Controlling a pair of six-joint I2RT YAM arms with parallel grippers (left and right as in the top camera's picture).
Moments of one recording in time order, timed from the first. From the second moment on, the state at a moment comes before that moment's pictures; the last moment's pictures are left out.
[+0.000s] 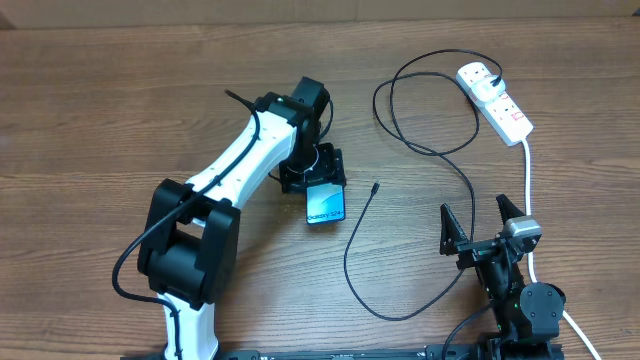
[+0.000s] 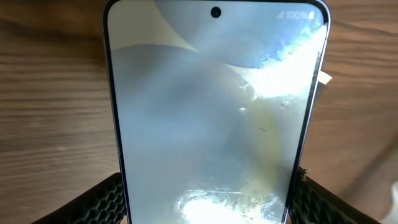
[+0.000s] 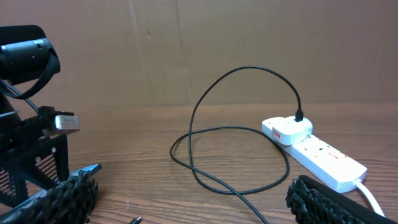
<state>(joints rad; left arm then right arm) -0.44 2.03 1.57 -1.05 0.35 -0.56 0.01 0.01 0.02 -0.02 -0.19 0.10</state>
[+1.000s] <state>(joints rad) -0.07 2.03 1.57 -0.81 1.34 -0.83 0.01 0.01 0.02 -0.02 -0.19 0.10</state>
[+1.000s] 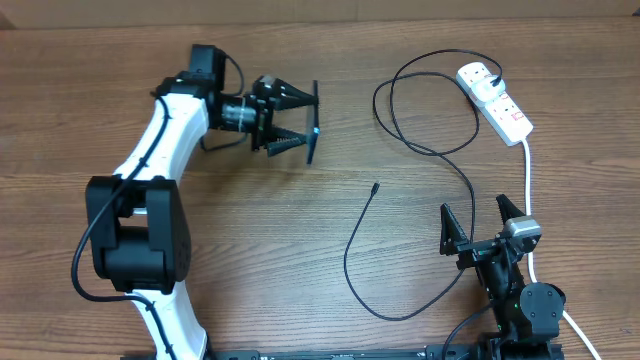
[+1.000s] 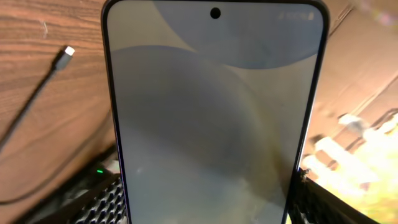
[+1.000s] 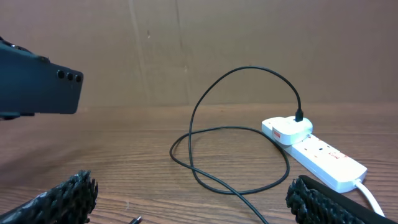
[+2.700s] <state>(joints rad) 0.01 2.03 1.58 -0.74 1.48 -1.07 0.01 0.27 0.58 -0.33 -0.54 0.36</state>
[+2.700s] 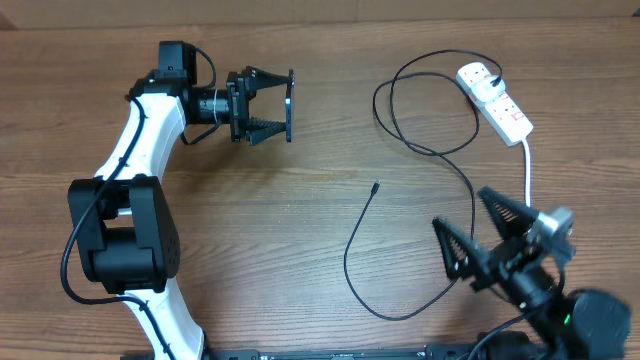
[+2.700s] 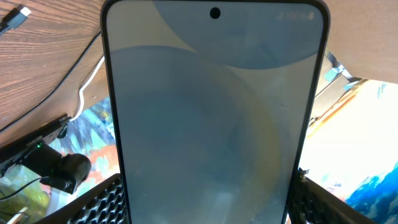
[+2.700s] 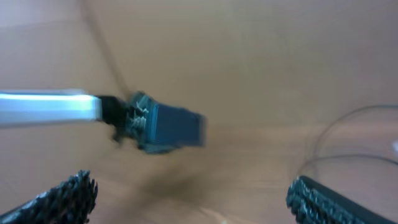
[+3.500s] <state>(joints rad) 0.01 2.03 1.58 -0.75 1.40 -1.08 0.46 1.22 1.14 -0.69 -0.23 0.33</state>
